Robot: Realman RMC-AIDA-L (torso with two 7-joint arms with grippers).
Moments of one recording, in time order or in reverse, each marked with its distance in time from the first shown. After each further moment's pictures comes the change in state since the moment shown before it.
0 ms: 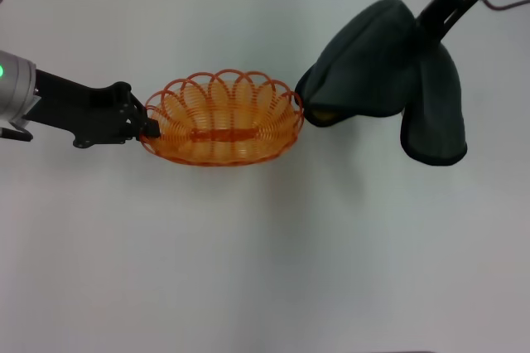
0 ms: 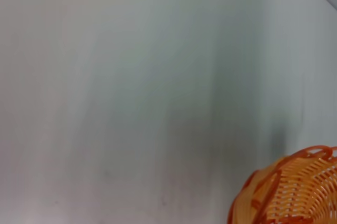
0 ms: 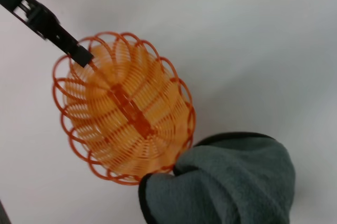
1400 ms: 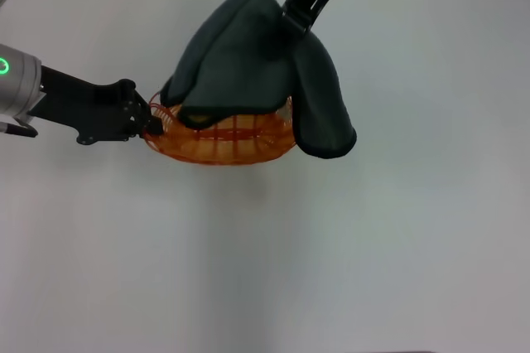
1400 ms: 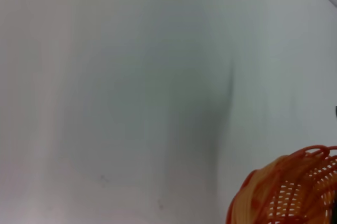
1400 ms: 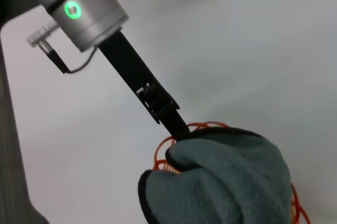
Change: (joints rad) left arm -0.015 -0.003 0.003 -0.002 0.012 -0.007 -0.009; right arm 0.230 0.059 -0.020 0.227 0.102 0.142 -0.048
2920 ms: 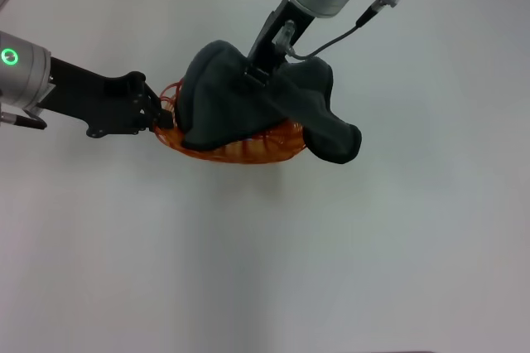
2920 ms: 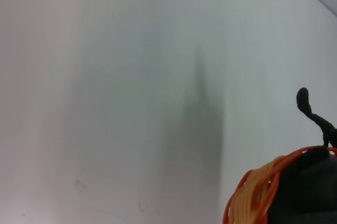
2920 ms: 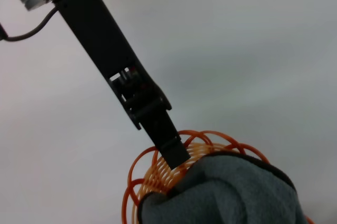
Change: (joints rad) left arm -0.022 -0.005 0.000 0.000 -0.009 0.009 -0.003; right arm 0.049 0.060 -0.160 0.286 0.053 0.376 -0.078
